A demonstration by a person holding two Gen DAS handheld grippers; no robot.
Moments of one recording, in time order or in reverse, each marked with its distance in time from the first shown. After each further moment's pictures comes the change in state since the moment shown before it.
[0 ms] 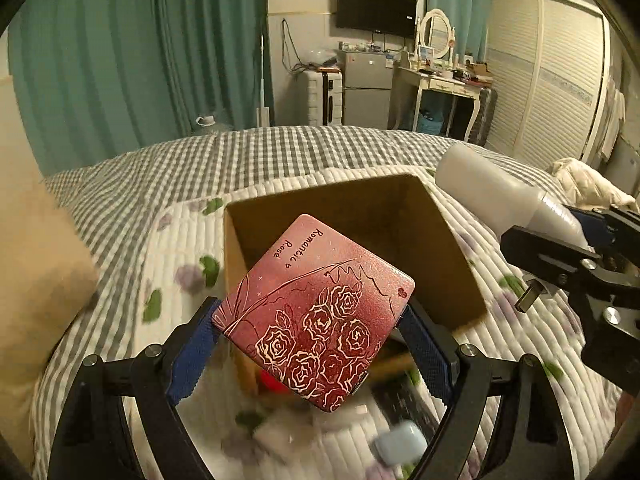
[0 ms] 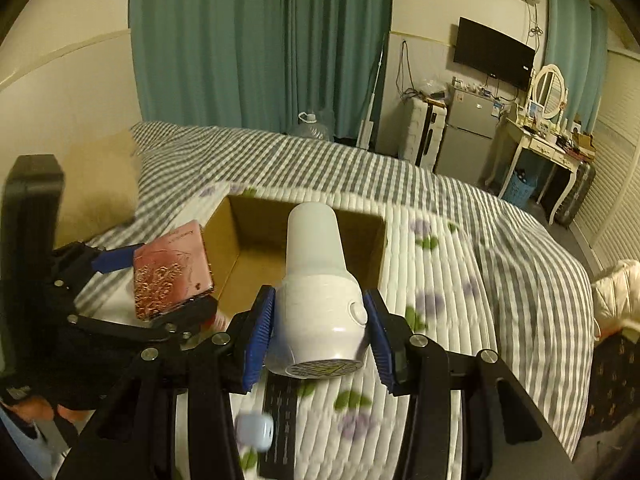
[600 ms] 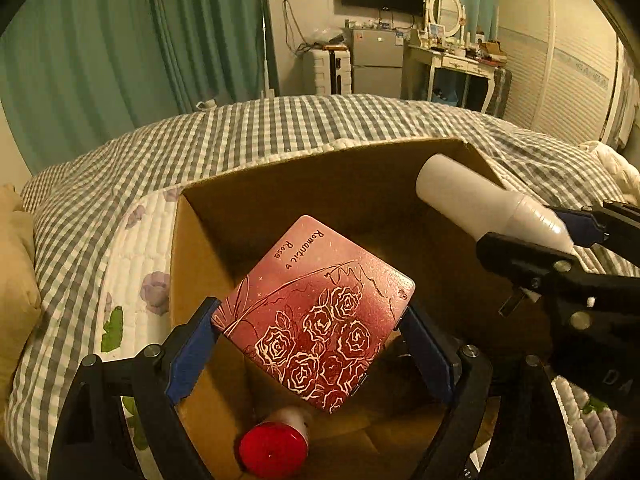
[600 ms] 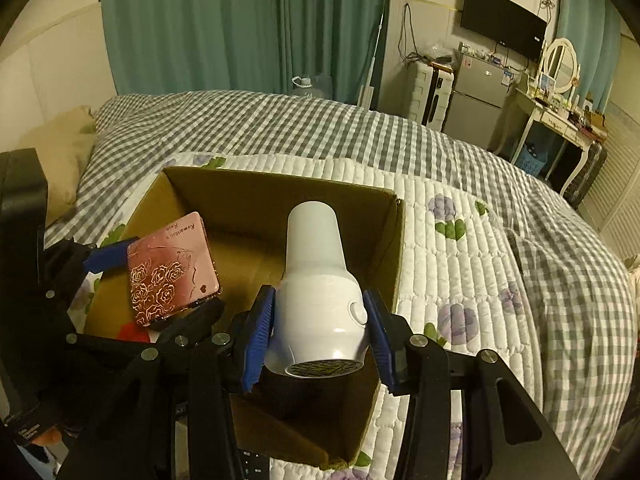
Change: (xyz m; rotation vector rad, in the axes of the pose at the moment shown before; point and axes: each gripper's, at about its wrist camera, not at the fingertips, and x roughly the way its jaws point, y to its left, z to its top) left arm 0.085 -0.009 0.001 0.015 0.062 0.059; right arm 0.109 -0.024 -0.002 0.030 0.116 0.027
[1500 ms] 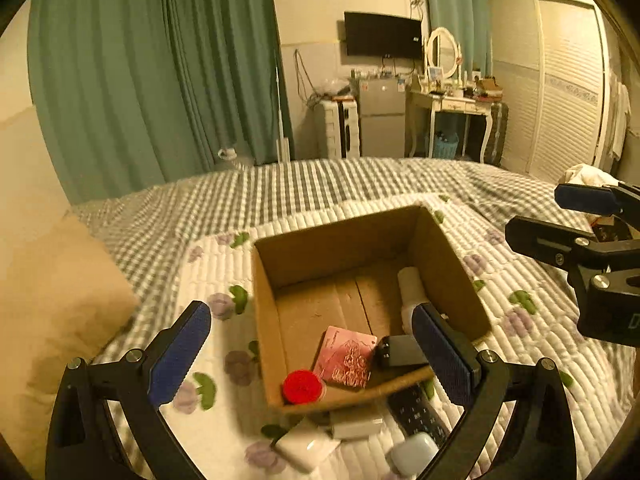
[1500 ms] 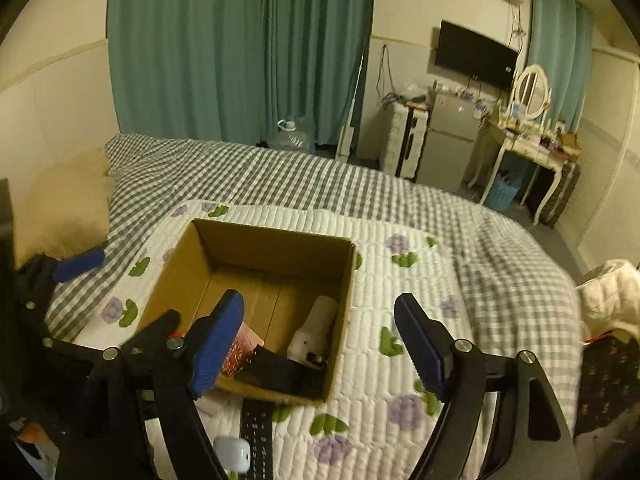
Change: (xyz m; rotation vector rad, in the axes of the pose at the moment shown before) left arm -0.138 0.005 -0.014 0.013 -0.184 0.053; right arm -0.134 0.011 -0.005 -0.012 -0.152 -0.100
